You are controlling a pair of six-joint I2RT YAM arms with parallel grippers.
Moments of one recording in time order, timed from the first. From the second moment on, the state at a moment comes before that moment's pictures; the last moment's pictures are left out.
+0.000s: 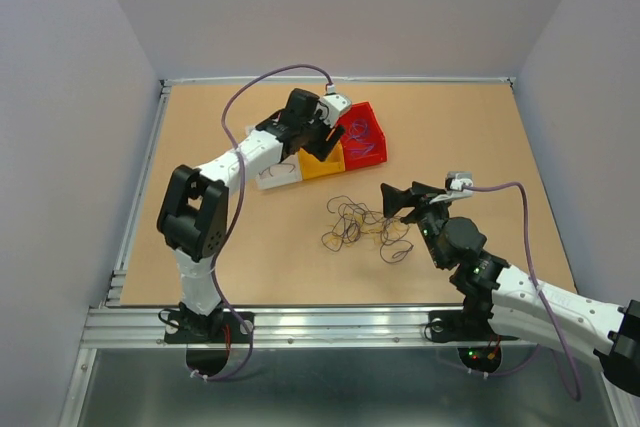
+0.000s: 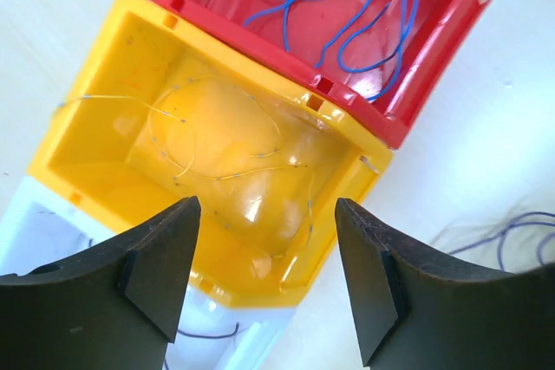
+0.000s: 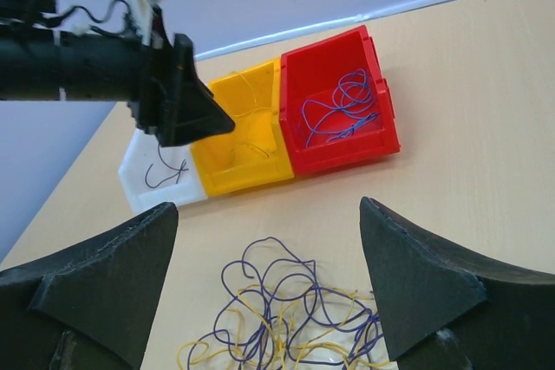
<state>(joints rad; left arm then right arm) -0.54 1.89 1.47 -0.31 0.10 0.24 0.91 0.73 0.33 0.48 0.66 0.38</state>
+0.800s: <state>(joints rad) -0.85 1.64 1.15 -0.23 0.17 0.53 0.92 0.63 0.33 0.41 0.67 0.37</state>
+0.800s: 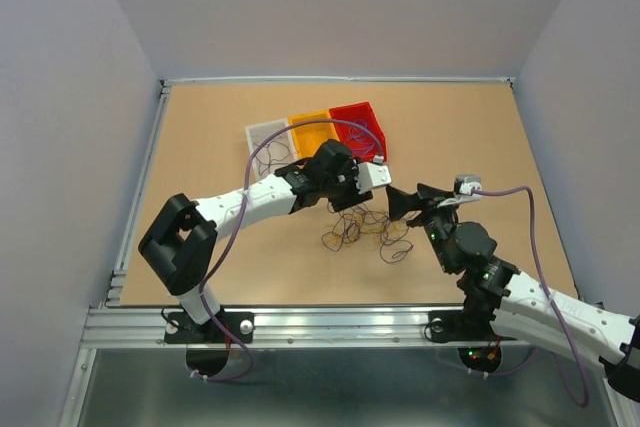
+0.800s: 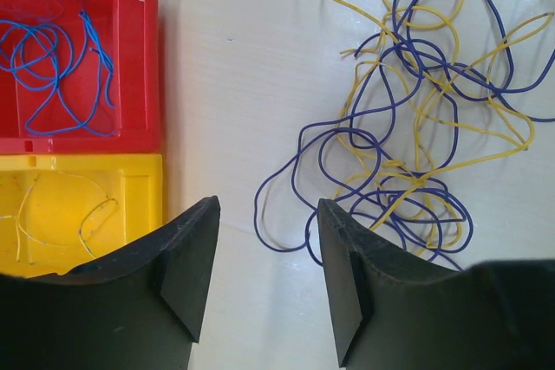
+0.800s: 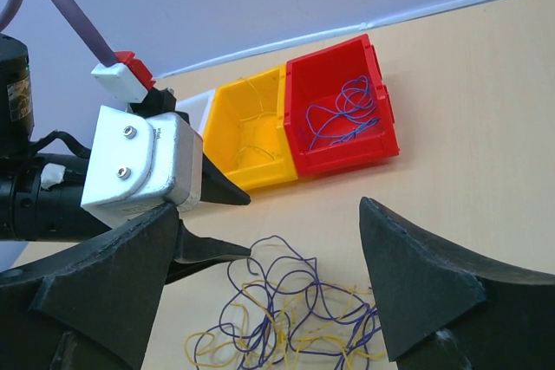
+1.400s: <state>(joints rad) -0.81 1.64 1.15 -0.26 0.35 0.58 0.92 0.26 0.32 0.32 1.01 0.38</state>
